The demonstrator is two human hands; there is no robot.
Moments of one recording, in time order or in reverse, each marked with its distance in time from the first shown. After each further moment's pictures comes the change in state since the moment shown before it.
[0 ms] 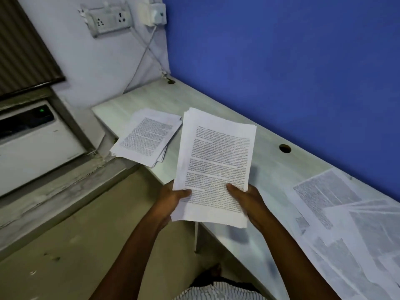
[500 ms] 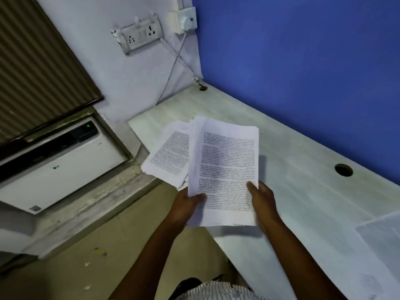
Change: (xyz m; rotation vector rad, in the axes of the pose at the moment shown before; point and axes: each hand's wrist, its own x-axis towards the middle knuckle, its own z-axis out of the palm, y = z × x) left_hand 0.069 0.054 -0.009 0.186 0.323 0.007; right_hand 0.132 -0.024 0.043 0.082 0.126 -0.023
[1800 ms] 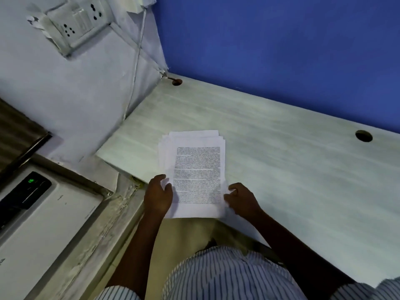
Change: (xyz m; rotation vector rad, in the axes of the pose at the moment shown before) left_hand 0.296 0.028 -0.223 0.719 0.002 0.256; right_hand 0.107 0.041 0.254 -0.530 0.080 0.216
